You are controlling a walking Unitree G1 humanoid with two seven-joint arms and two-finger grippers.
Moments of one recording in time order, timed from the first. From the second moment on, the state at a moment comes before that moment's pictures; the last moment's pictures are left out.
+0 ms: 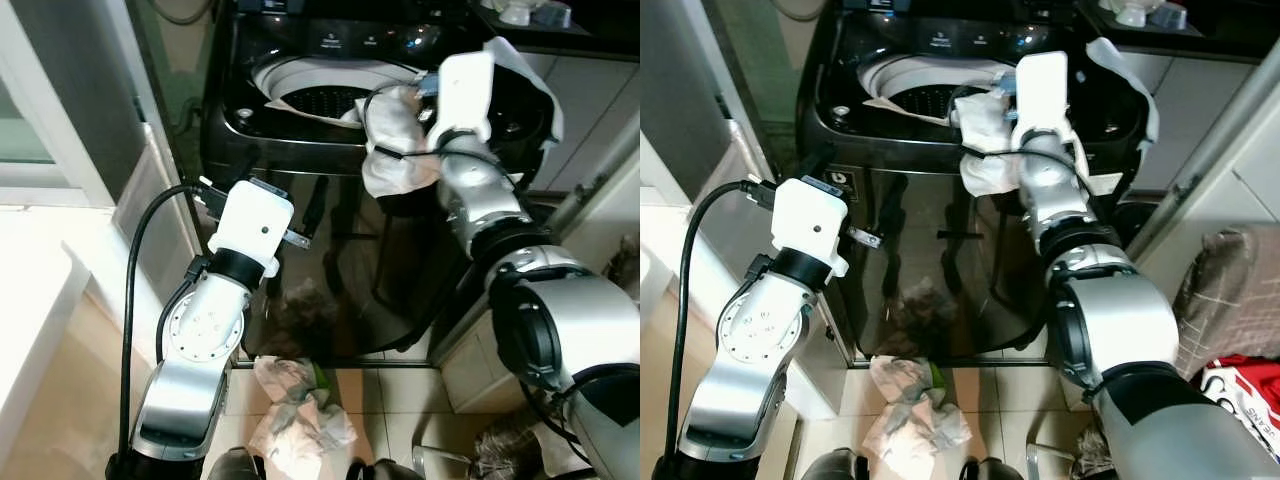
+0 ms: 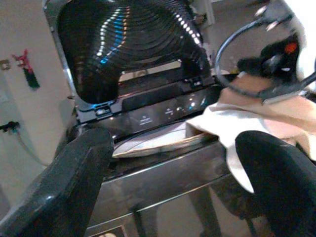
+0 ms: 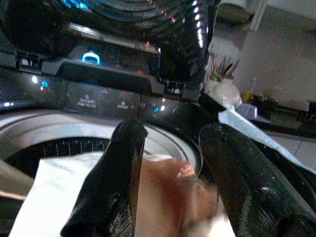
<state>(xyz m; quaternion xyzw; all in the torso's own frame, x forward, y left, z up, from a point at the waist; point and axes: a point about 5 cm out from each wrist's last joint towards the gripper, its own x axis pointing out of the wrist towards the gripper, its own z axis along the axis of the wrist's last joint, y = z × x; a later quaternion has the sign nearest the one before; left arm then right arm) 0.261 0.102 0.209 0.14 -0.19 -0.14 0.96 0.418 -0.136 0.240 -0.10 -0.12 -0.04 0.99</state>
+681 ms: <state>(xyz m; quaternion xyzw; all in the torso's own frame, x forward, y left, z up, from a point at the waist) 0.274 0.095 0.211 0.14 -0.20 -0.17 0.95 0.332 -0.183 0.091 -0.11 -0.03 -0.04 0.99</state>
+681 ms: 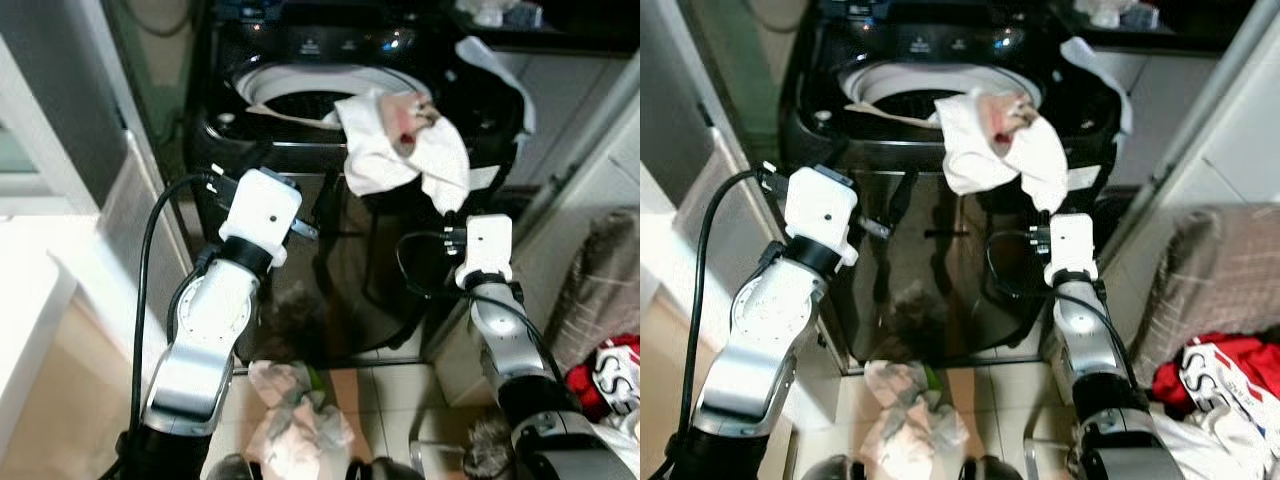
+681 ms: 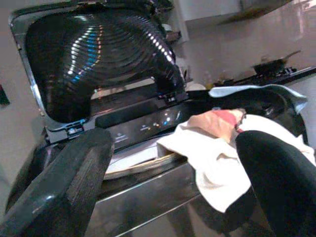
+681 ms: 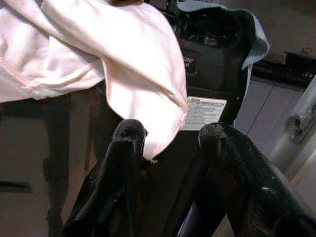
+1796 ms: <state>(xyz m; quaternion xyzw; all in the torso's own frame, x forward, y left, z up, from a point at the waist) 0.250 0.109 0.210 0.15 -0.18 -0.15 0.96 0.392 -0.146 0.136 -0.13 0.04 -0.05 0.99</state>
